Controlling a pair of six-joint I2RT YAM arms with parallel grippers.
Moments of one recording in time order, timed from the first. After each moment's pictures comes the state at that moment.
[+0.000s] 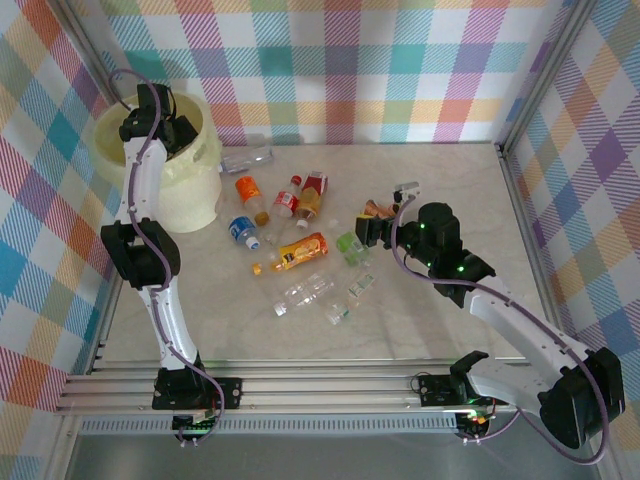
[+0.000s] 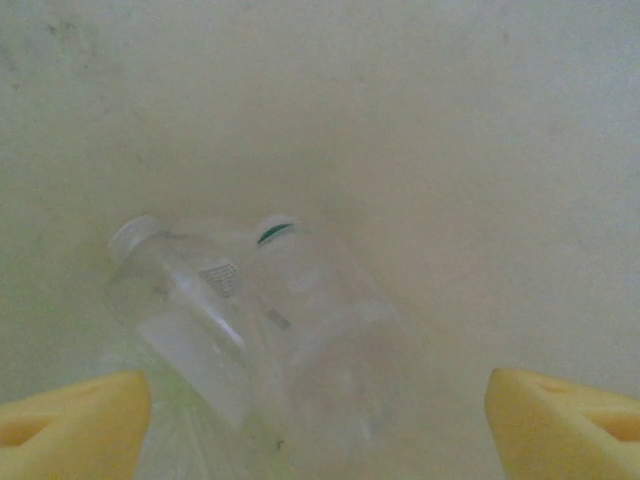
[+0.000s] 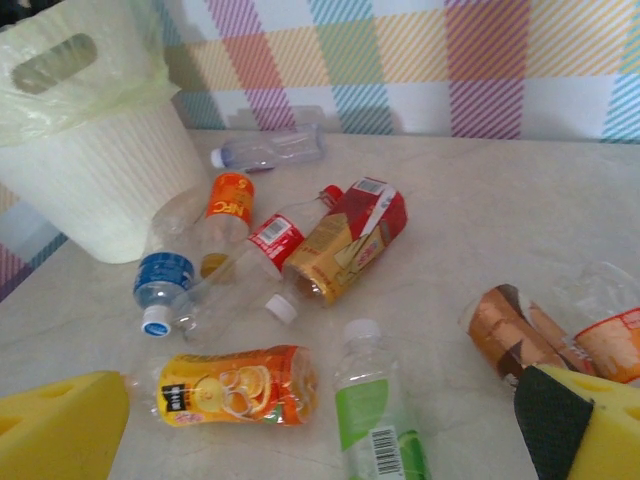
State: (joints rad) left arm 0.12 2.16 2.31 -0.96 -0.18 -0.51; right arm 0.54 1.06 0.80 -0.06 -0.03 0.26
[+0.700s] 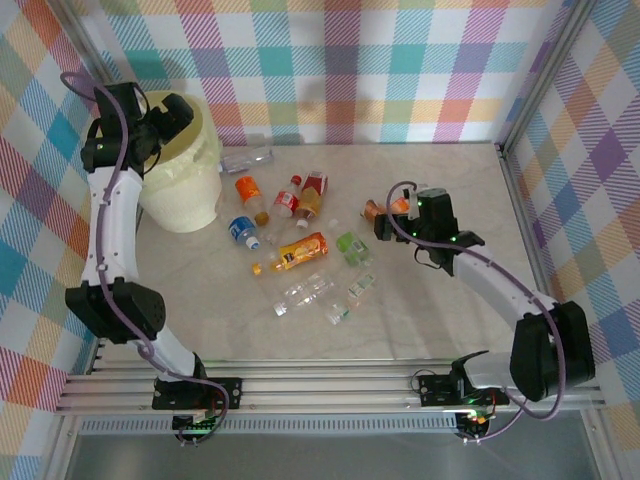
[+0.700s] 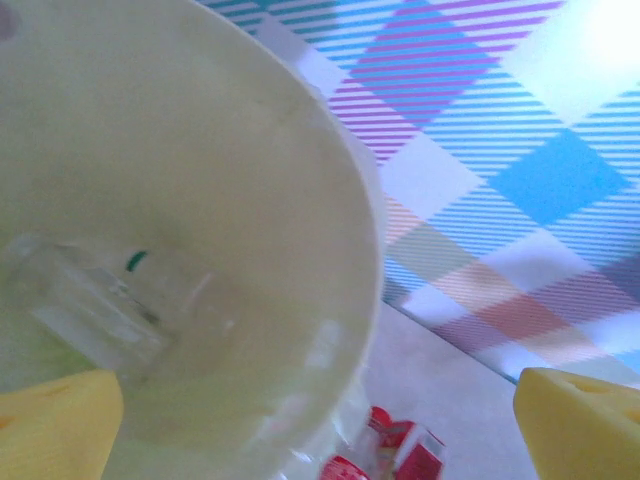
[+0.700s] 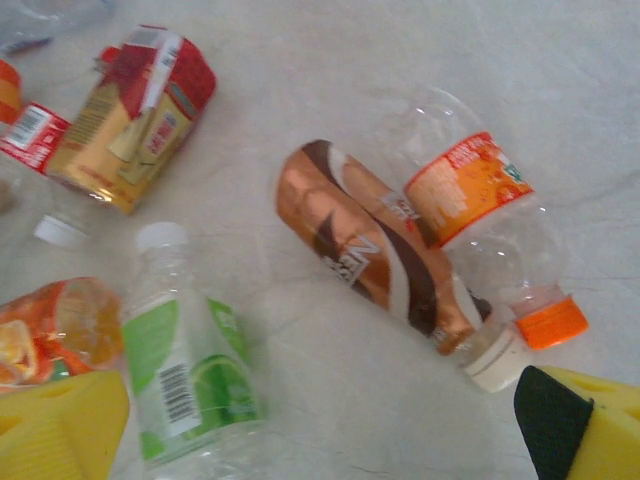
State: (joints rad) left arm 0.12 1.64 1.93 -0.77 0.10 -0.57; right arm 0.31 1.33 0.88 -0.24 -0.06 0.23
